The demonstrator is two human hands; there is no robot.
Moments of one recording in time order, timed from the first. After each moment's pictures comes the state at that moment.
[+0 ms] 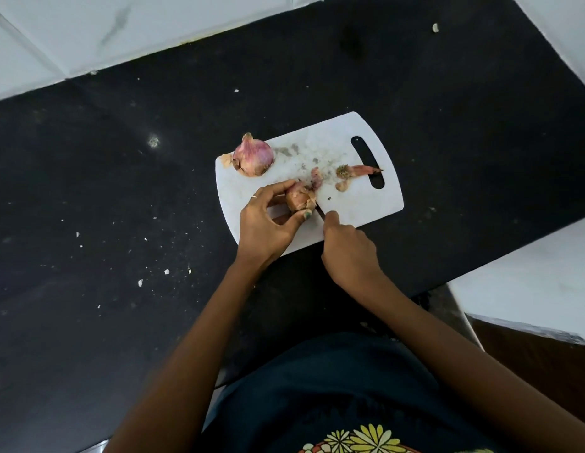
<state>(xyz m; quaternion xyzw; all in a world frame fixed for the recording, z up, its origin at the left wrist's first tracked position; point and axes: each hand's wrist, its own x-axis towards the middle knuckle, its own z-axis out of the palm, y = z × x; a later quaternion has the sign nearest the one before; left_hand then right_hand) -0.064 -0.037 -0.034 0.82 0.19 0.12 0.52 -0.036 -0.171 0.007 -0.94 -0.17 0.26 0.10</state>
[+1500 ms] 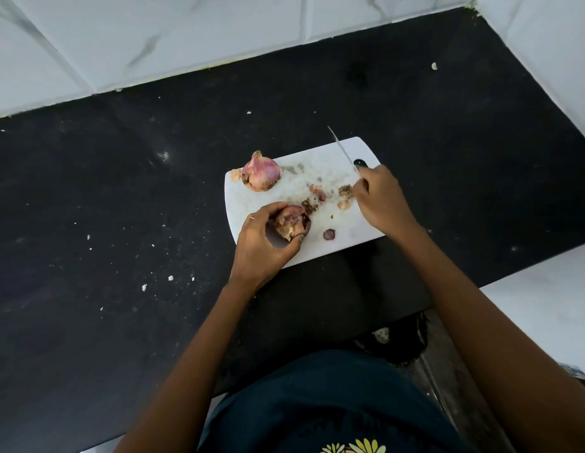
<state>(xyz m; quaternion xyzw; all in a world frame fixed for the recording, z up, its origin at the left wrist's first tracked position) -0.083 -0.028 -0.039 0.86 0.17 0.11 0.47 0.066 -0.188 0.002 -0.94 -0.17 0.11 0.27</state>
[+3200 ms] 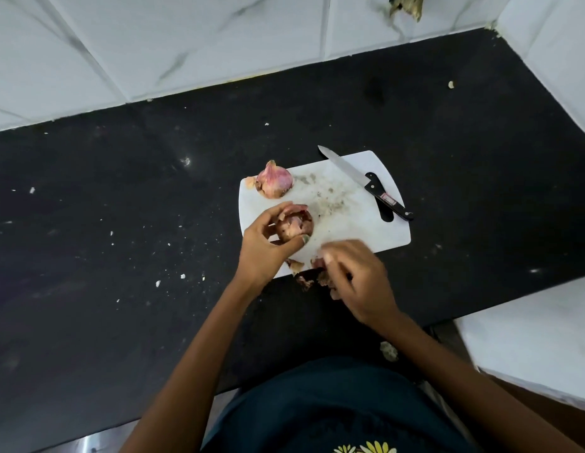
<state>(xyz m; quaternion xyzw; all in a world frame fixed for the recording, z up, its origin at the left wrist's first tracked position) -0.082 -0.031 -0.011 0.71 0.25 0.09 0.65 -0.037 -0.206 -0.019 -0.83 -0.38 0.00 0.42</state>
